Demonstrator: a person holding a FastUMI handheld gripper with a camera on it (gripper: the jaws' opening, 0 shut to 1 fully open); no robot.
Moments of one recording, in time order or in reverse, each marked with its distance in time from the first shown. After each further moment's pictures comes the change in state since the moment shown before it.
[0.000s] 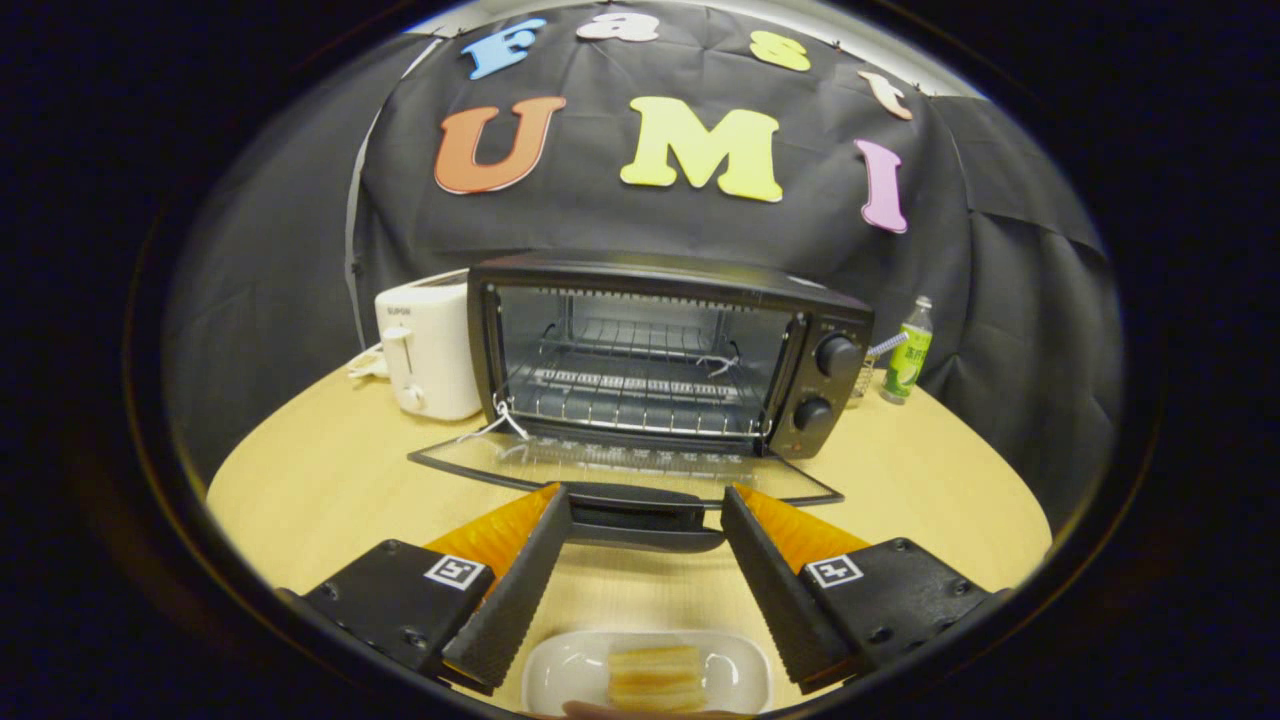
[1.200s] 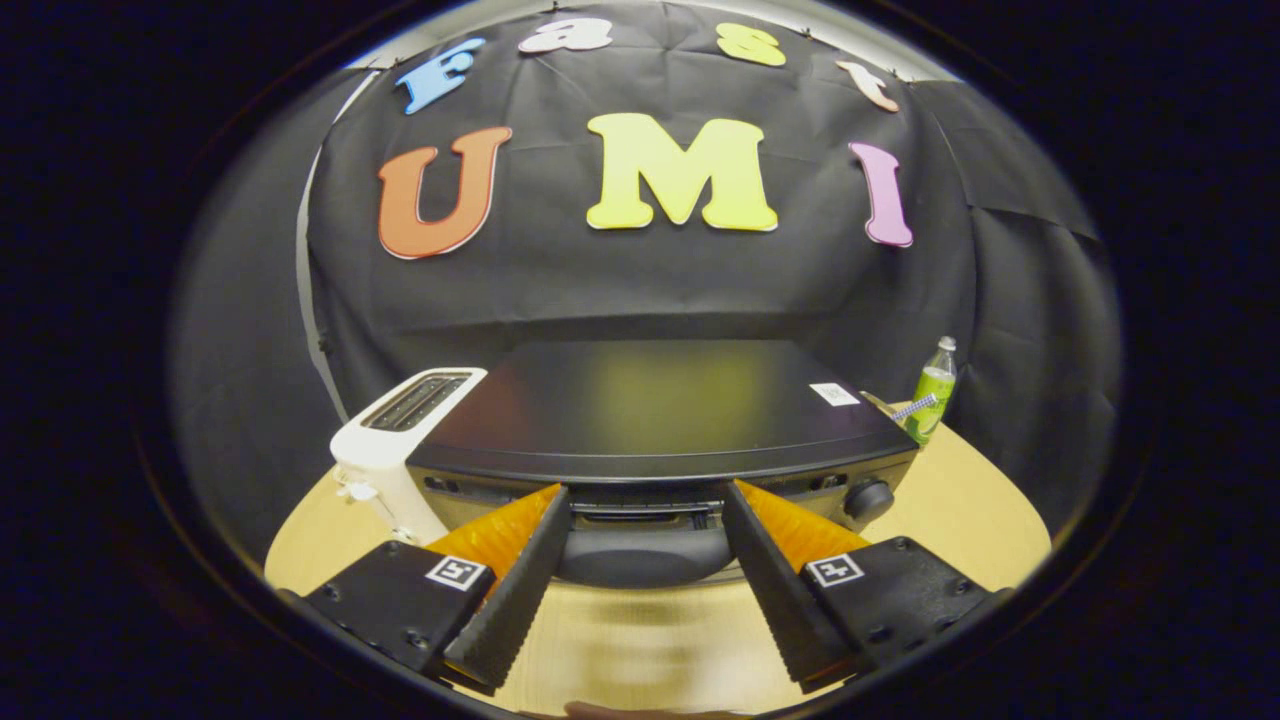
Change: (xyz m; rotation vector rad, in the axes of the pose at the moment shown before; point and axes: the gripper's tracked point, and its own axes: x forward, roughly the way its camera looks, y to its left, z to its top) arm 0.056 -0.007 0.142 0.096 -0.063 -0.003
